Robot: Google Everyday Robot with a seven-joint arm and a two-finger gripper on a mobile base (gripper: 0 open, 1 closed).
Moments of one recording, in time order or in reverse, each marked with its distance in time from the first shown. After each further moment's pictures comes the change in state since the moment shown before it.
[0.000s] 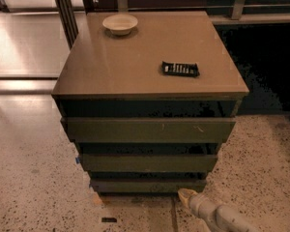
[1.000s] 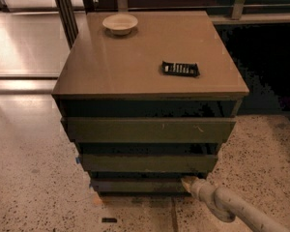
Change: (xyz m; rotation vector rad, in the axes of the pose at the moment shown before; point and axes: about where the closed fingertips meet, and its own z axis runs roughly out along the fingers) arm -0.032 -0.050 0.032 0.044 0.053 -0.044
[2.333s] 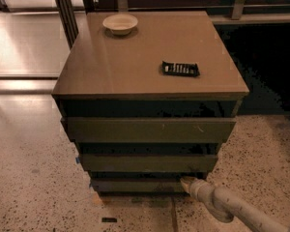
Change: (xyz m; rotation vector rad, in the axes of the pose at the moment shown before) arm 0.005 0.003 0.003 0.017 0.027 0.008
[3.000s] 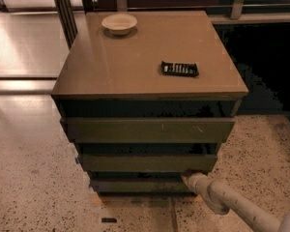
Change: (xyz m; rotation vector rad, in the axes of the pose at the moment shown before) arm -0.030 -0.025 0.020 0.061 -0.037 -0.024
